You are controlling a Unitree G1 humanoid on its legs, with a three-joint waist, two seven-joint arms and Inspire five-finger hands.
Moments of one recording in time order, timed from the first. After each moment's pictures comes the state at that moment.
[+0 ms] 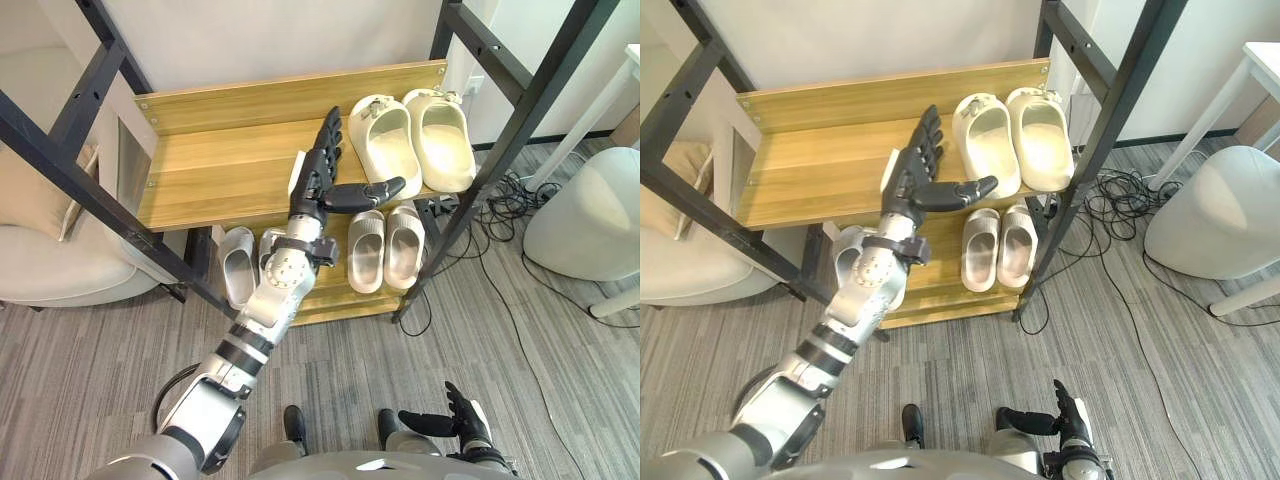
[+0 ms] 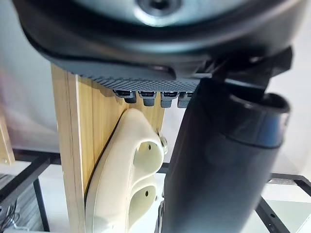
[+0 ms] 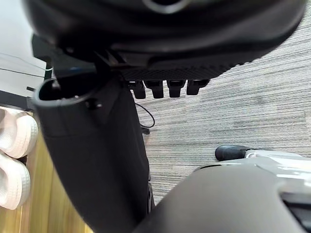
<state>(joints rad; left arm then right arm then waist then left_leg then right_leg) -0.44 0.21 -0.38 0.12 -0.38 -0.17 0.25 0.25 -0.17 0.06 0.80 0.01 -0.13 -0.12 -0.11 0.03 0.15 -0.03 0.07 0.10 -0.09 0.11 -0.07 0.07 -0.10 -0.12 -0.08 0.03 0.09</state>
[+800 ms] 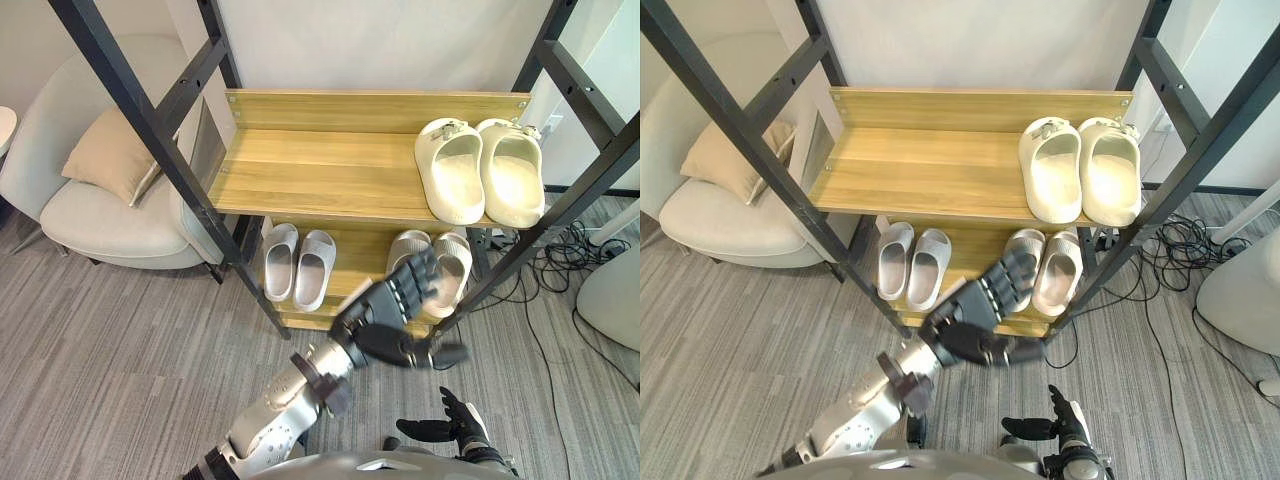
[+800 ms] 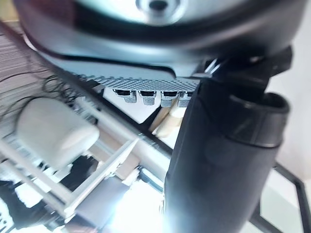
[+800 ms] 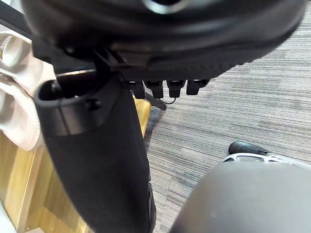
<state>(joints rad) 0.08 0.31 -0.79 -0.13 -0.78 -0.08 -0.22 0.21 -0.20 0.11 0.88 0.00 -0.13 -0.10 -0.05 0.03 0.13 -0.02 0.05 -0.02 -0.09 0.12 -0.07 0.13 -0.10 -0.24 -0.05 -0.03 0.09</state>
